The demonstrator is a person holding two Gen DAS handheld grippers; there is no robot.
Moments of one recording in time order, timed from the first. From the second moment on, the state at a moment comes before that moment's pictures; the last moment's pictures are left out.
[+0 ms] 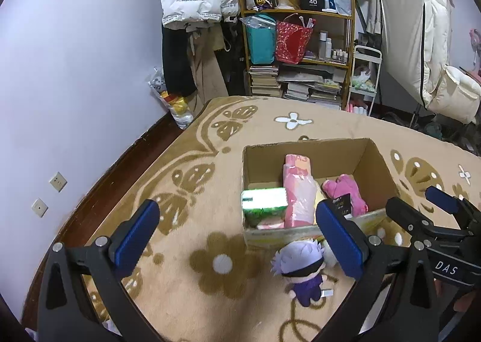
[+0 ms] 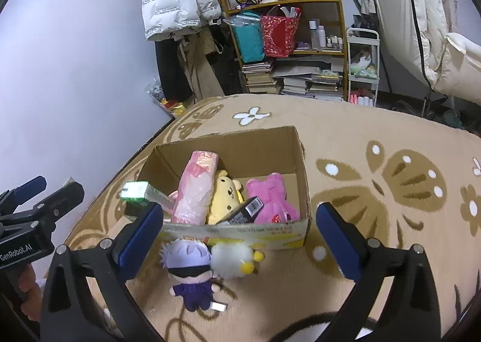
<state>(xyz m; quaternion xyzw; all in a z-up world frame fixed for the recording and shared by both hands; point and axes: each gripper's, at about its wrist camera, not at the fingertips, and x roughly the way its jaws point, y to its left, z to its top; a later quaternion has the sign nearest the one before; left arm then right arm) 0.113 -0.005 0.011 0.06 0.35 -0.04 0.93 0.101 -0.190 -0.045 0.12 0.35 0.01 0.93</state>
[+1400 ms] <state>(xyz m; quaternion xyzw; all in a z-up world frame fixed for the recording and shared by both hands) 0.147 -0.015 -0.103 0.03 0.51 -0.03 0.86 0.122 -0.190 -0.157 0.15 0.44 0.05 0.88</state>
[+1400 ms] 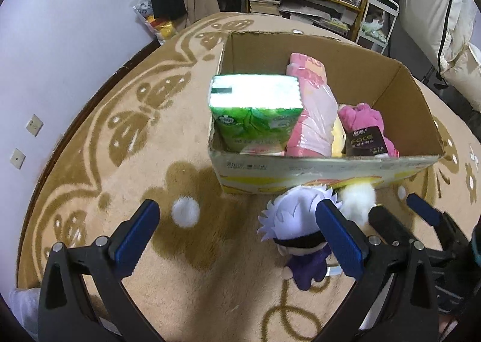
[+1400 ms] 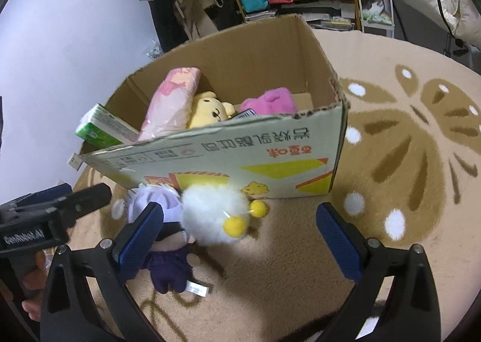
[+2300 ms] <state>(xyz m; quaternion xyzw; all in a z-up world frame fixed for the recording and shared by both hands) 0.181 -0.035 -0.155 -0.02 0.58 -0.09 0.81 0.147 -0.157 -0.183 0.09 0.47 0.11 0.87</state>
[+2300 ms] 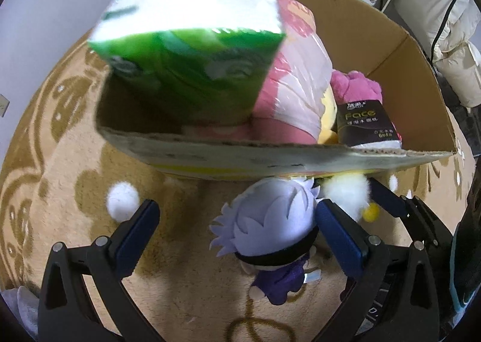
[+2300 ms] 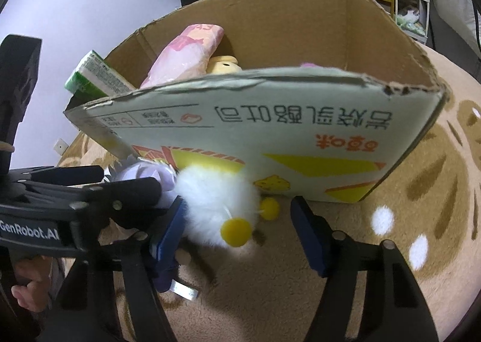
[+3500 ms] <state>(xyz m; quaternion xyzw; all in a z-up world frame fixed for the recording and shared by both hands) 0.168 -0.029 -0.156 -0.03 0.58 -0.14 0.80 0.155 -0.146 -0.193 0.12 0.47 0.17 0.86</state>
